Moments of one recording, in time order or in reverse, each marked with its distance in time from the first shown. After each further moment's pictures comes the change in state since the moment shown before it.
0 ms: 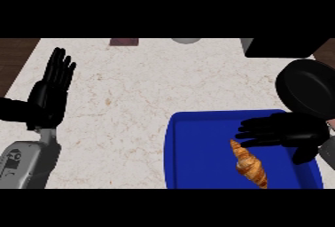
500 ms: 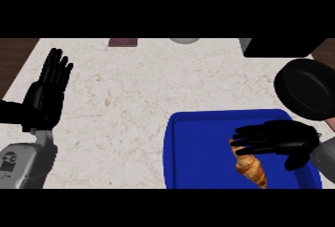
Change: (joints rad) left arm 0.015 0.003 0.017 -0.023 -0.010 -0.019 0.012; right arm 0.039 0.052 0.017 0.027 0.026 -0.063 -0.029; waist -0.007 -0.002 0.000
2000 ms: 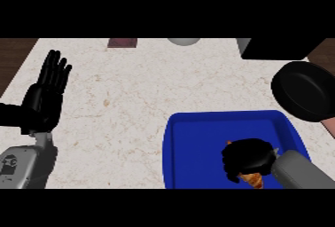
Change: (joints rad) left arm 0.017 -0.043 0.045 -0.021 -0.053 -0.030 0.016; right arm 0.069 0.254 0.028 0.062 0.317 -0.139 -0.023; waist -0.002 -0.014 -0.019
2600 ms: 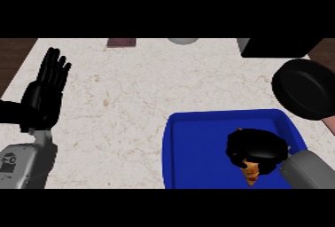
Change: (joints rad) left arm -0.016 -0.003 0.012 0.003 -0.003 -0.003 0.017; right arm 0.058 -0.015 -0.158 -0.082 -0.114 -0.050 0.109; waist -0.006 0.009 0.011
